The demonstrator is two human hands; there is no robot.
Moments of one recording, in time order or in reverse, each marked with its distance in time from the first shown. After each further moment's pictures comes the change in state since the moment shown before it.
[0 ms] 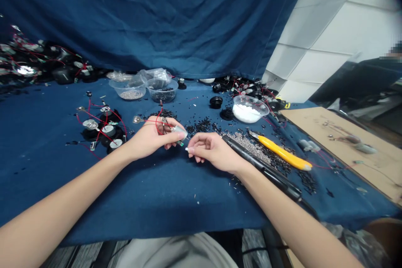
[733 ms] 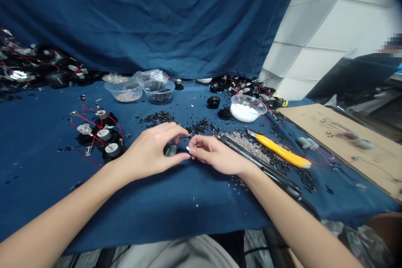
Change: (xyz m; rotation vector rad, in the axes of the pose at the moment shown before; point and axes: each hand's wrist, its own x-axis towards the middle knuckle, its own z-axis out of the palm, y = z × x) left_hand -0.014 0.007 0.010 0.816 0.016 0.359; right_hand -0.007 -0.014 -0.003 -0.155 -0.043 0.018
